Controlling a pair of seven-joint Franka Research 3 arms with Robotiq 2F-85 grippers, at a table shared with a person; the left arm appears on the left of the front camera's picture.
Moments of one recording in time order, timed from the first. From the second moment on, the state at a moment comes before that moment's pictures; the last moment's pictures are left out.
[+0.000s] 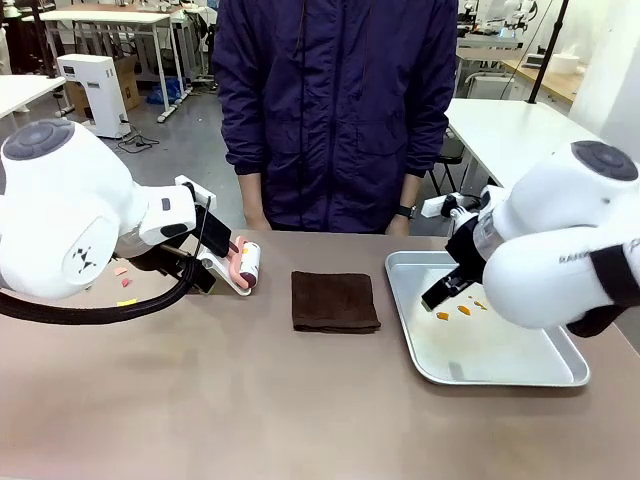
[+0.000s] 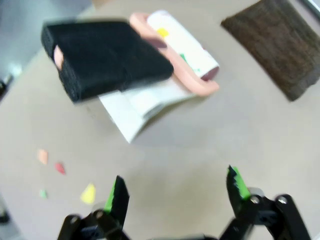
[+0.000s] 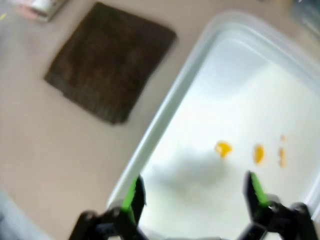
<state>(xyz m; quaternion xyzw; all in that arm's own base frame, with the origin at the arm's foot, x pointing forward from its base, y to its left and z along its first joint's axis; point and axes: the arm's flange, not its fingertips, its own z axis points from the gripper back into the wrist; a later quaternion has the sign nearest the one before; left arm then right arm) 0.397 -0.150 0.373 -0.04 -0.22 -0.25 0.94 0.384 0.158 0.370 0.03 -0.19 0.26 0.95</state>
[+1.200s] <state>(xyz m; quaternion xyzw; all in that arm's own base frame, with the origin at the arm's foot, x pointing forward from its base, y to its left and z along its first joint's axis) 0.320 0.157 0.477 -0.40 -0.26 0.11 0.87 0.294 -0.132 0.503 0.45 -0.22 -0.13 0.86</state>
